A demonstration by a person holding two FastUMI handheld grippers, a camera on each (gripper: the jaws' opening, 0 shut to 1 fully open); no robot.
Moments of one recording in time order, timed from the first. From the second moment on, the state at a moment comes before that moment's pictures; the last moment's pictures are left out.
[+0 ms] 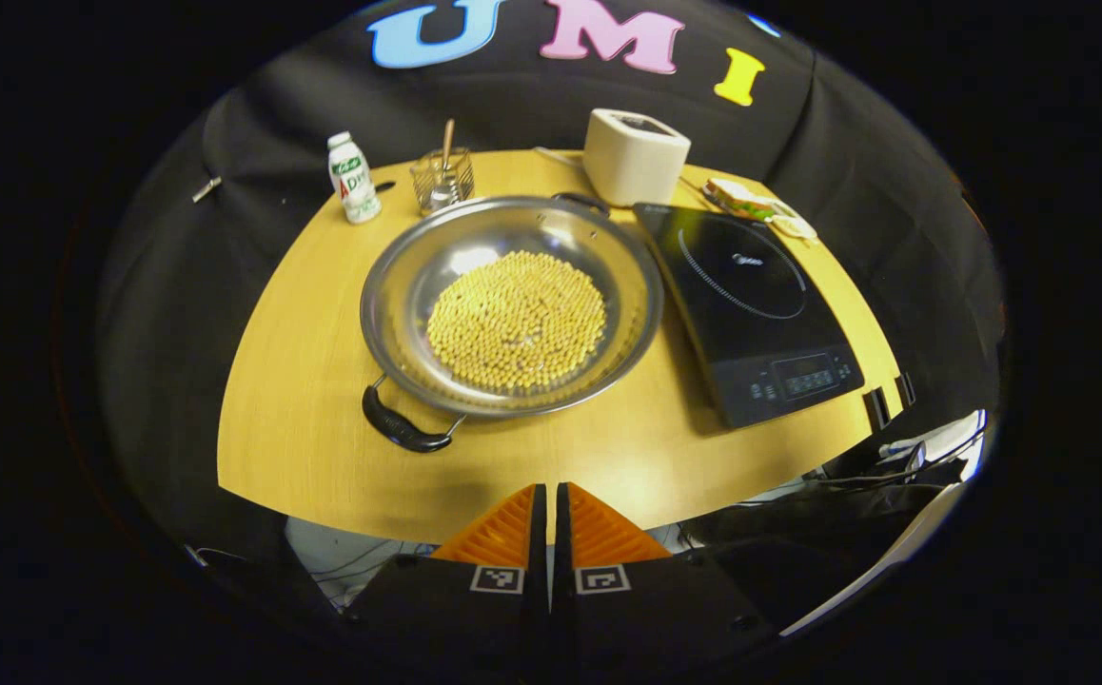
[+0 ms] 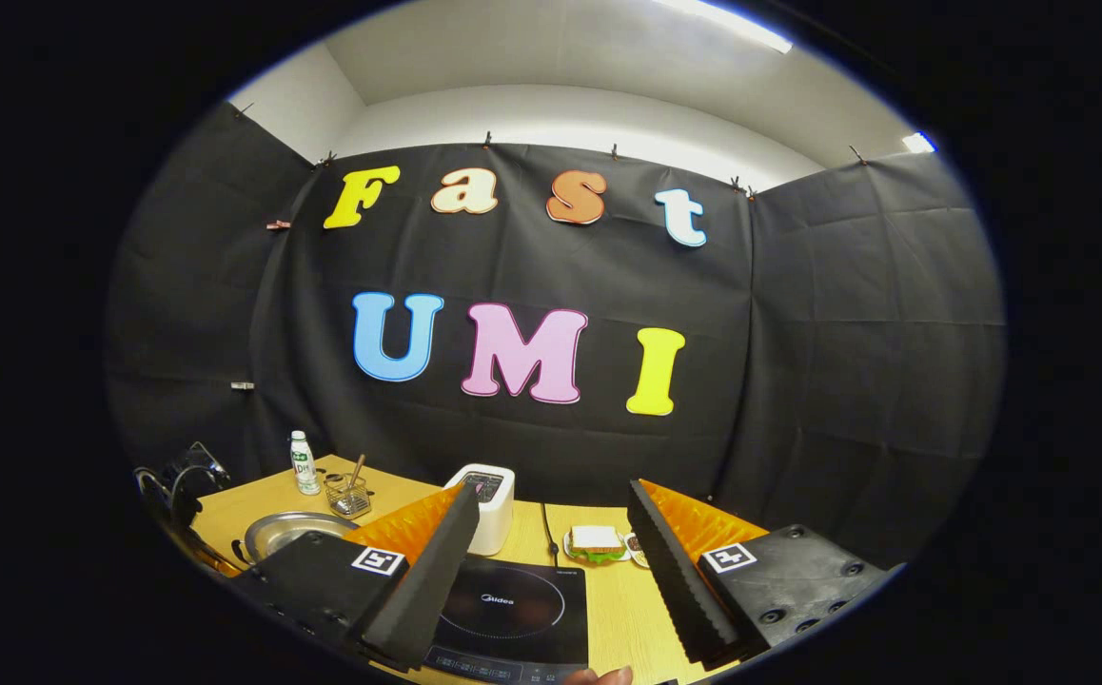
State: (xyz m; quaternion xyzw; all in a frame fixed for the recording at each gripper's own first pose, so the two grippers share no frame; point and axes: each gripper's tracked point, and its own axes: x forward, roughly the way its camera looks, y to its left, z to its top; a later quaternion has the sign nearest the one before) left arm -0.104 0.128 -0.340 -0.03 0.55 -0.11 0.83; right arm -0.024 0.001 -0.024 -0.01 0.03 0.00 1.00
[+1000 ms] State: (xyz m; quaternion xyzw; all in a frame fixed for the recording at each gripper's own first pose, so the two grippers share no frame) left arm -0.045 0.213 -0.399 -0.12 0.60 0.00 0.79; right arm -0.021 -0.002 -0.038 -0.02 0.04 0.00 1.00
